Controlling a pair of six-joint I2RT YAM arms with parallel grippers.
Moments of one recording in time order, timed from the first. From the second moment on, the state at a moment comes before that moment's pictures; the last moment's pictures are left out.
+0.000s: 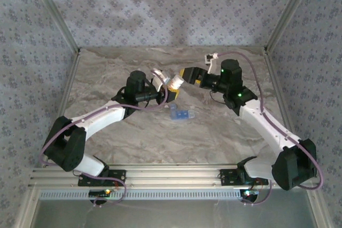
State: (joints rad) left arm -0.61 1.47 0.91 0.25 0.52 0.02; right arm 0.41 1.26 1.02 -0.02 -0.53 0.75
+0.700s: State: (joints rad) left arm -0.64 1.47 0.92 0.15 0.46 0.12; right arm 0.49 1.43 1.13 -0.18 -0.45 0.88
